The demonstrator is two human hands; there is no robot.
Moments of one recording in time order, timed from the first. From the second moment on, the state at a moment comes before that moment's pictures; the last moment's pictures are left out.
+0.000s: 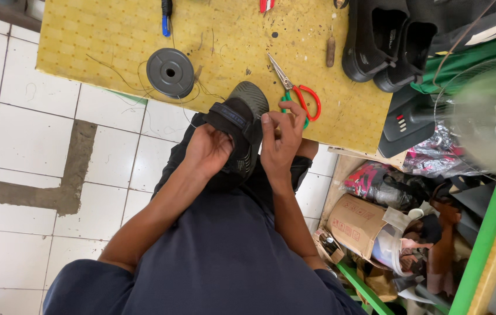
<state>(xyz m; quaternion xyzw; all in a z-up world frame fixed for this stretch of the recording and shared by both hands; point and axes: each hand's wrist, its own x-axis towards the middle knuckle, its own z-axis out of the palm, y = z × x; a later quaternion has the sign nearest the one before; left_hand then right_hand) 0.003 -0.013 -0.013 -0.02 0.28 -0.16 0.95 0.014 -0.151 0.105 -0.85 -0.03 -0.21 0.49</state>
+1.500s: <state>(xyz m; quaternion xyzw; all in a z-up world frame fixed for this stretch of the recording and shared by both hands) -0.013 0.012 -0.008 0.25 0.24 -0.05 0.94 0.008 -0.138 0.099 -0.82 -0.07 -0.10 0.56</state>
